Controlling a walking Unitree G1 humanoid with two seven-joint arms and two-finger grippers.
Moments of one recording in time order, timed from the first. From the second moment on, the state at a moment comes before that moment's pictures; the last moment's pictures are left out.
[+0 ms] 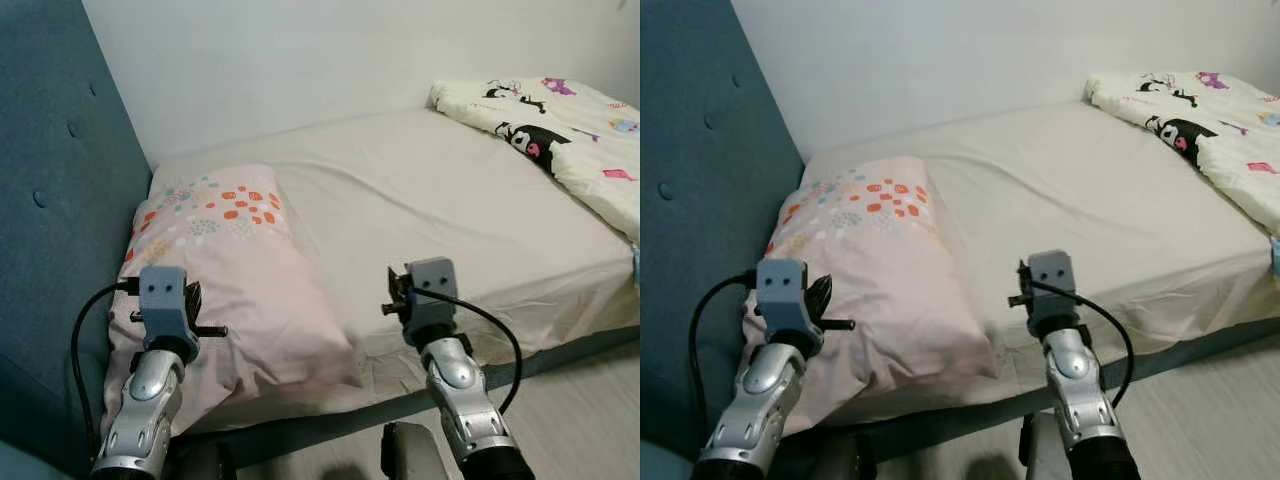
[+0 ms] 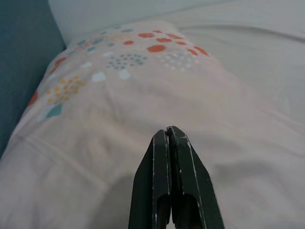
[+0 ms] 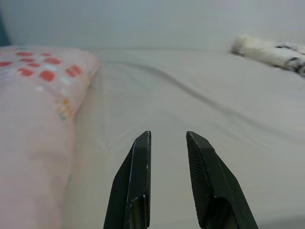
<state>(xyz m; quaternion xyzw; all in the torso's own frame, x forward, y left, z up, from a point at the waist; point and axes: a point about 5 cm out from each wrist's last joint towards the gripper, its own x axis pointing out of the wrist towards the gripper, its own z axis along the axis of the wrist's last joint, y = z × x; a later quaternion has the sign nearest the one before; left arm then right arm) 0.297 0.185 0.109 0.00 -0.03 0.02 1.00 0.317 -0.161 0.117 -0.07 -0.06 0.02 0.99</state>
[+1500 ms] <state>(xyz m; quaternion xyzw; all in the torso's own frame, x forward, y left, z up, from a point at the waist) 0.285 0.171 0.109 0.03 -0.04 0.00 1.00 0.310 -0.157 0.101 -0.03 -0.02 0.06 1.00</state>
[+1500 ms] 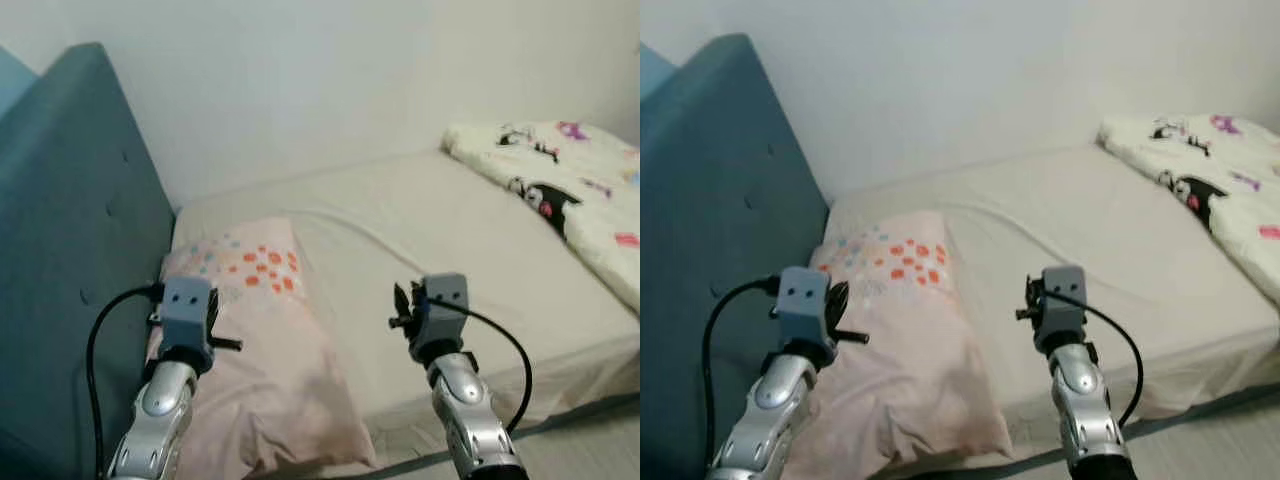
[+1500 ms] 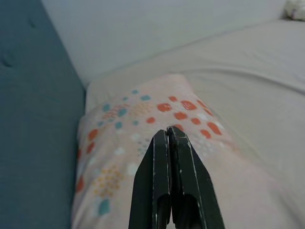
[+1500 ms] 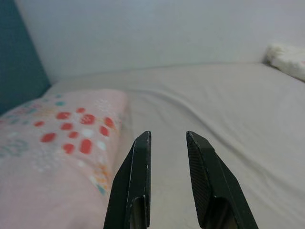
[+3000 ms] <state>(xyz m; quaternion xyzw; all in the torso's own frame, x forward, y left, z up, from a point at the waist) 0.273 0.167 0.082 -0.02 0.01 0.00 1.00 0.307 -0.140 0.064 -0.07 0.07 0.10 0.99</state>
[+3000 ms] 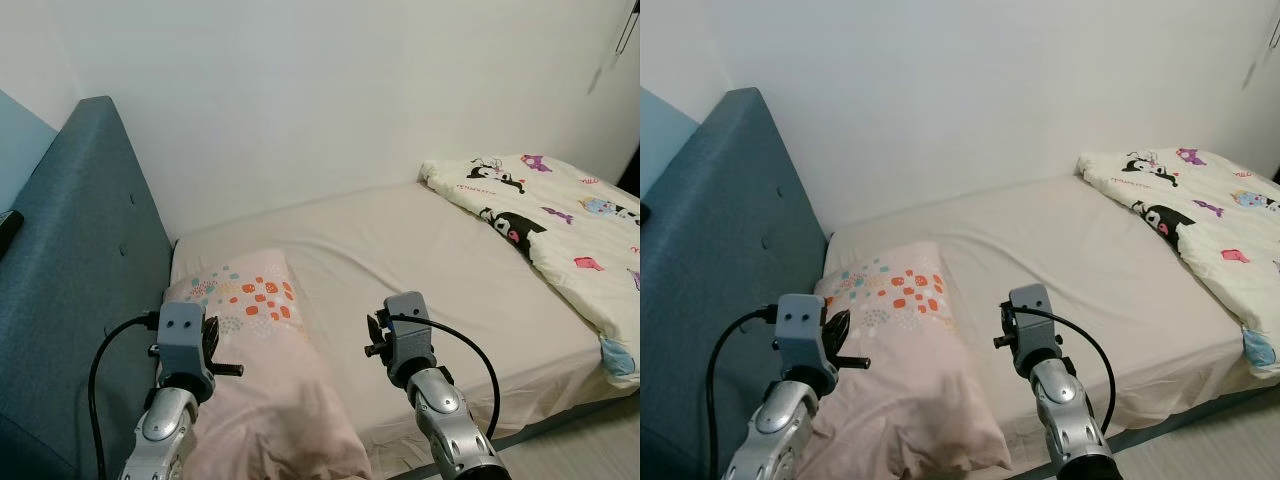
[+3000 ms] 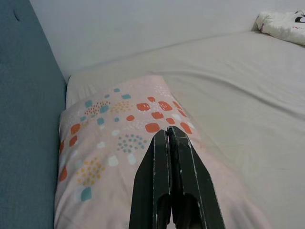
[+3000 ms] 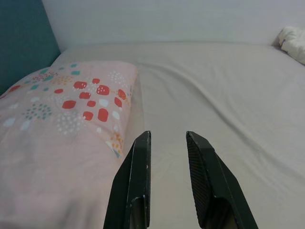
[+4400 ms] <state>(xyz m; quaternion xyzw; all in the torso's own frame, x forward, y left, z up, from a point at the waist) 0.273 0.150 0.086 -0.02 0.00 -0.03 1.00 0.310 -0.137 0.071 -0.07 0.05 0.12 0.99</state>
